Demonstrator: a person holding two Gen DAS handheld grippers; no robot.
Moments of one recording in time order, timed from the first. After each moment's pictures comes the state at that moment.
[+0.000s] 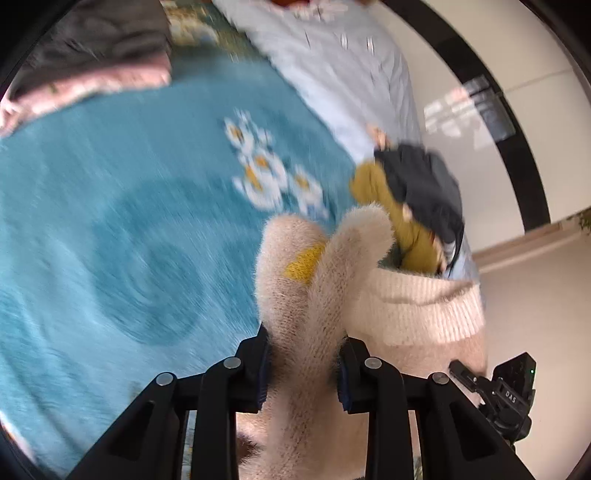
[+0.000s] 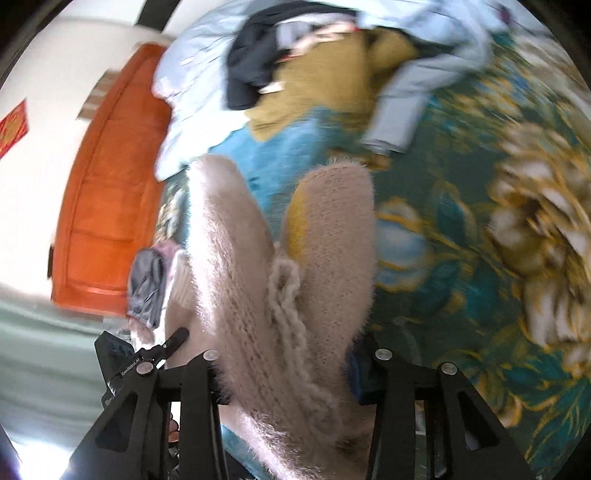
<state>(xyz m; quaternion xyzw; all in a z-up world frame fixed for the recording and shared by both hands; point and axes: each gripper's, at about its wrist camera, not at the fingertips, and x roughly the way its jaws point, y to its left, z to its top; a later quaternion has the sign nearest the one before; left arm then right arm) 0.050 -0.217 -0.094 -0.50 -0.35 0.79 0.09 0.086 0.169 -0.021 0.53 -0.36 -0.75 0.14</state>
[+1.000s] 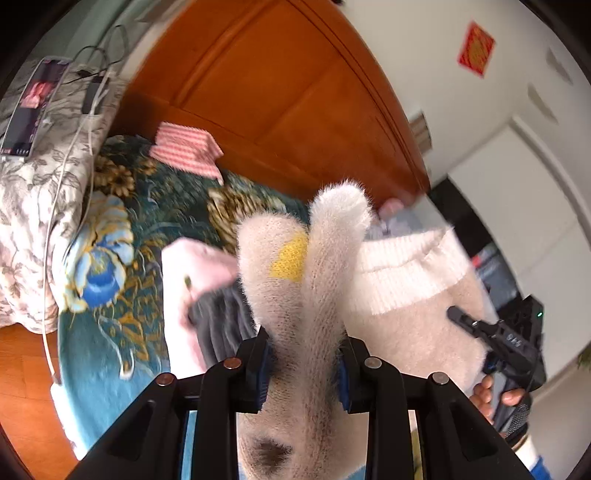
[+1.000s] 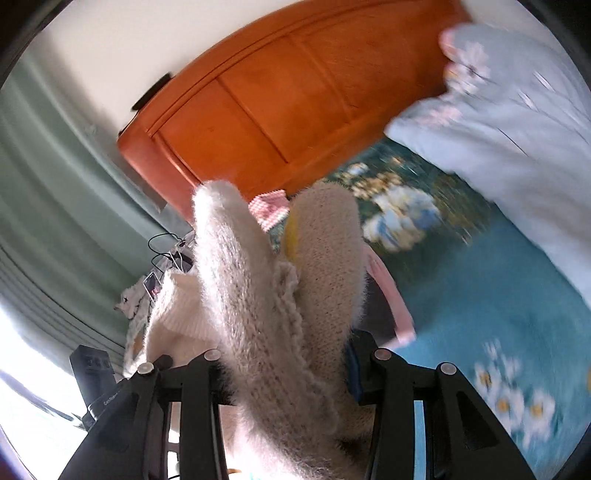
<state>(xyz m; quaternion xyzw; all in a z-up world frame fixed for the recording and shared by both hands) 0.043 -0.613 -0.015 -0.22 -0.43 0.87 -0.08 -0.165 -0.335 0.157 0.45 -0.08 -0.78 0.43</state>
